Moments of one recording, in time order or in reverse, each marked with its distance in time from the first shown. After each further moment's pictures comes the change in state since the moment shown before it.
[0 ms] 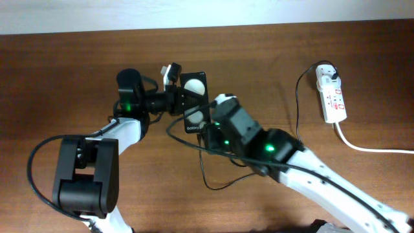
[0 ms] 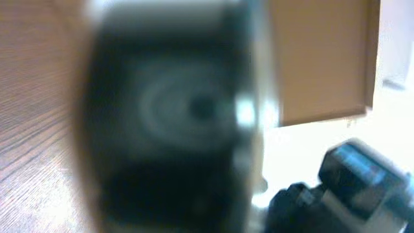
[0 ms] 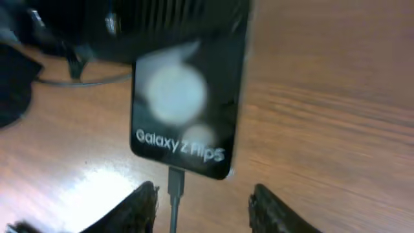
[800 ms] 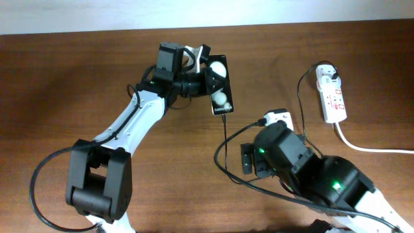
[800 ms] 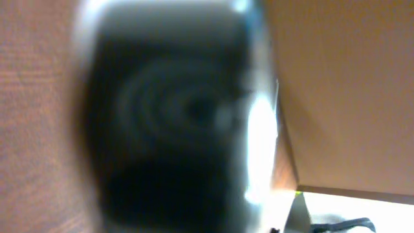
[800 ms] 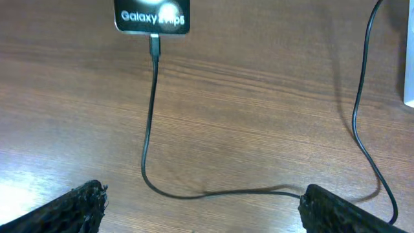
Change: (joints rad) left arm -0.210 0.001 0.443 -0.983 -0.660 0.563; right arm -0.004 -0.277 0.019 -0.450 0.244 -0.049
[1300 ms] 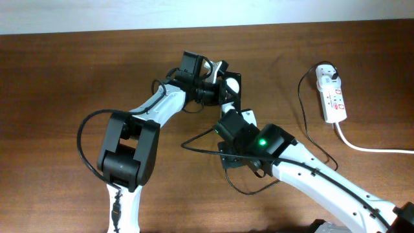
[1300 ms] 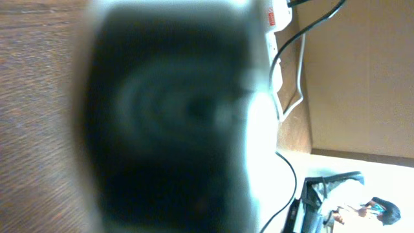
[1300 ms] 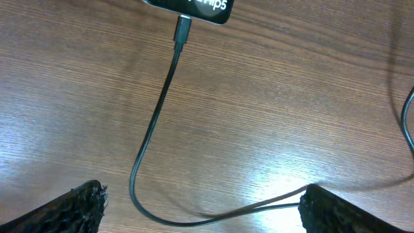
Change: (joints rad) left arm -0.056 0.304 0.150 -0.063 0.089 0.122; right arm 0.000 0.371 0.003 0.045 -0.039 0.001
